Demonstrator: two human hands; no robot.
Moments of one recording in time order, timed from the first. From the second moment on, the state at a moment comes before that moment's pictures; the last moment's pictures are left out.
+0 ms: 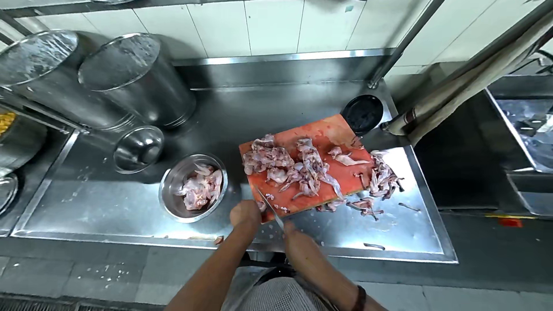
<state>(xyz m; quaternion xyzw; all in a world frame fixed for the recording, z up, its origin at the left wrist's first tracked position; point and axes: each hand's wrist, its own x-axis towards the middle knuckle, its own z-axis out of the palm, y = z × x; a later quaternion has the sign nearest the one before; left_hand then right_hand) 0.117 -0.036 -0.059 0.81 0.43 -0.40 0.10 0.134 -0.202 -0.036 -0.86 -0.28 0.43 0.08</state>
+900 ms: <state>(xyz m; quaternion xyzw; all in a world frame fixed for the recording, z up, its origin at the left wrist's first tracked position) 0.048 -0.008 -0.045 0.74 0.30 -0.01 0.60 0.162 -0.170 -0.059 -0.90 -0.35 0.16 0.18</state>
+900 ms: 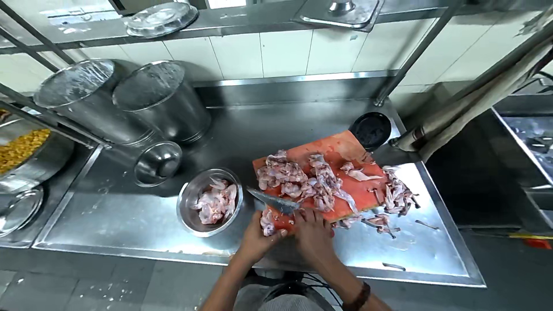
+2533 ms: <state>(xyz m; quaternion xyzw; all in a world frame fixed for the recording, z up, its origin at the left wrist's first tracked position) 0.005 0.064 0.005 0.59 0.16 0.01 0.79 0.070 -0.079 0.033 -0.69 -0.26 0.42 0.53</state>
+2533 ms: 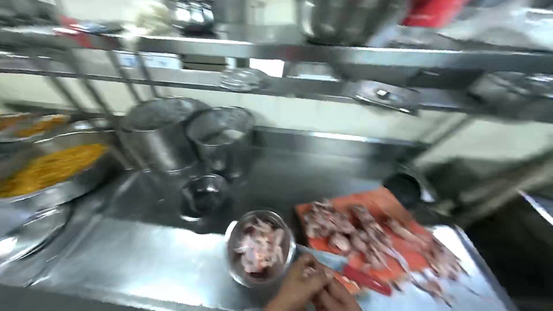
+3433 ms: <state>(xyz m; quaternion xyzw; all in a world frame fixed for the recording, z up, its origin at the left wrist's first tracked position) 0.028 0.038 0.050 0.39 0.29 0.06 0.87 0.061 -0.082 0.052 -0.86 -0.33 0.10 0.38</state>
